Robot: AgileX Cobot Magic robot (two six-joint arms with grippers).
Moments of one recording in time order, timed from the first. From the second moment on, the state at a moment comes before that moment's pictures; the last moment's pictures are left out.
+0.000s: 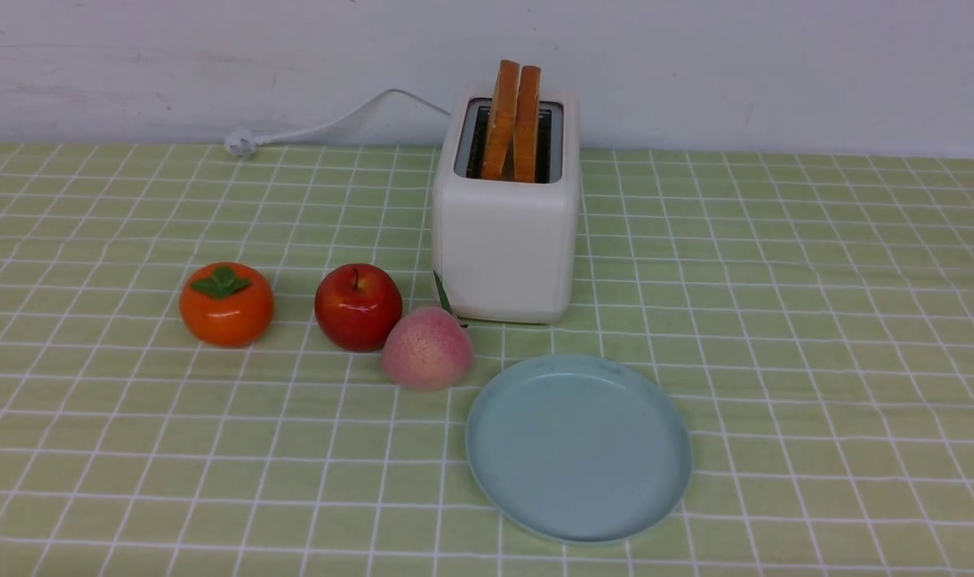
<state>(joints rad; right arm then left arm) 0.00 -0.01 0.01 0.23 0.41 -0.12 -0.07 -0.01 0.03 -0.10 0.32 -0.28</state>
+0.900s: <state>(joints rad) 0.00 -0.01 0.03 0.43 0.28 -0.05 -0.07 0.06 -0.21 -0.63 0.22 -0.07</state>
